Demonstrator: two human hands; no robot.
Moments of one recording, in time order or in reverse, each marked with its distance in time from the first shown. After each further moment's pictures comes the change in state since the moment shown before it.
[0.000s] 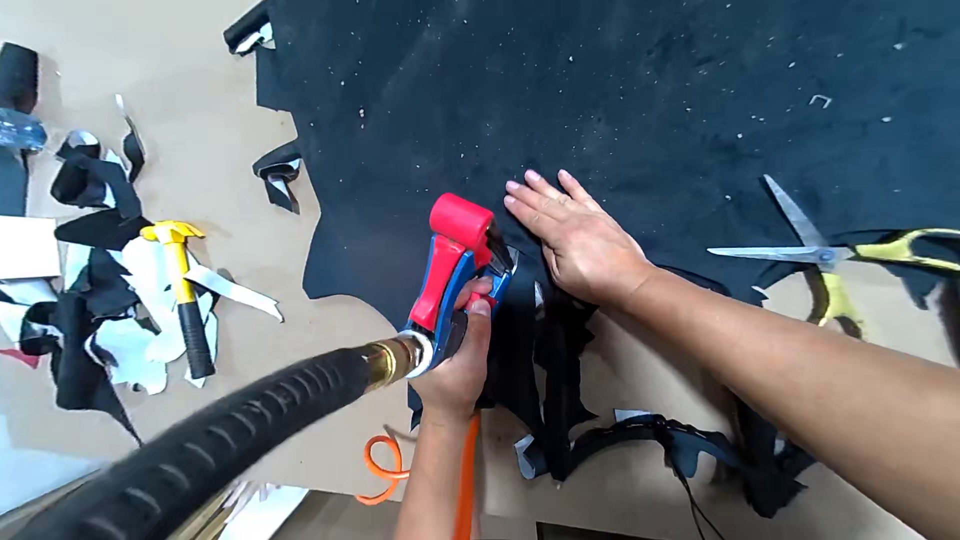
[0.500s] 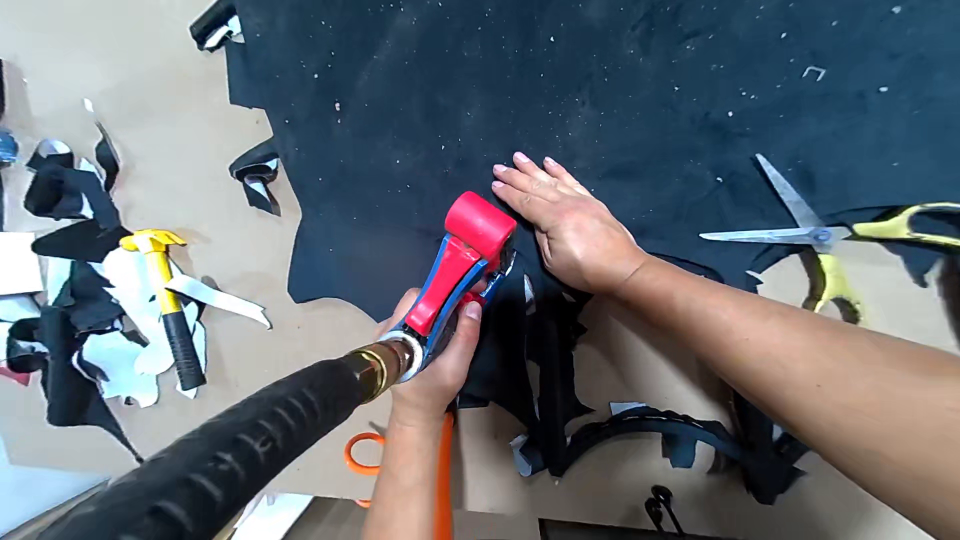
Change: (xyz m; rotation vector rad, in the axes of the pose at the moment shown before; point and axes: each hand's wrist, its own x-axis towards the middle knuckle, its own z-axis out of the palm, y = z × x) left_hand 0.009 -0.004 -0.022 0.222 -0.209 0.065; right_hand 0.003 0.001 -0.005 0.106 0.061 0.060
